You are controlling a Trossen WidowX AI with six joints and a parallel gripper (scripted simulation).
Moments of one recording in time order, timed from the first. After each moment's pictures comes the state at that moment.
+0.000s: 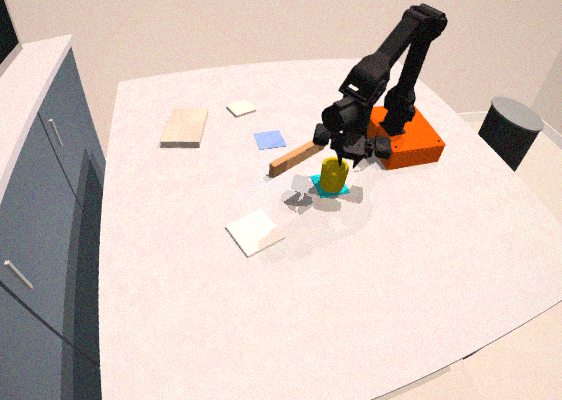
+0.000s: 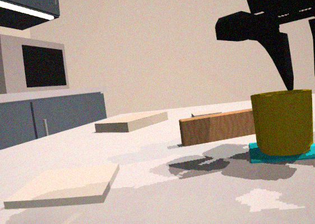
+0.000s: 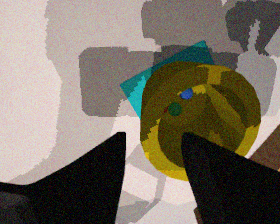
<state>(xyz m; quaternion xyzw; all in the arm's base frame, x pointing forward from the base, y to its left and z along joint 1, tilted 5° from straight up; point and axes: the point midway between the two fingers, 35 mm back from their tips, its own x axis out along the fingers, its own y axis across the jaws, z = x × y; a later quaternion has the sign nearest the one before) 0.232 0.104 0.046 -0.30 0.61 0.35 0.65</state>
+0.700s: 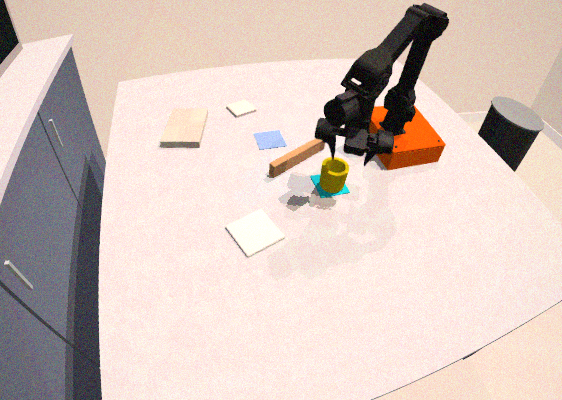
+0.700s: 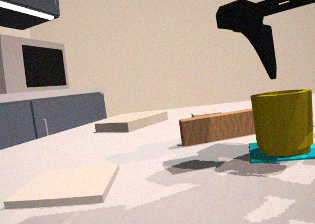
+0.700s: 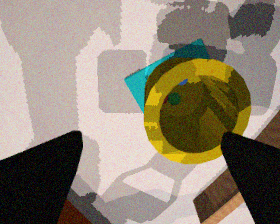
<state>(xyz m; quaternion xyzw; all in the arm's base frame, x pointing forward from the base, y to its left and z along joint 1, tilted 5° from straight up) 0.228 0.103 0.061 -0.30 0.61 0.35 0.65</state>
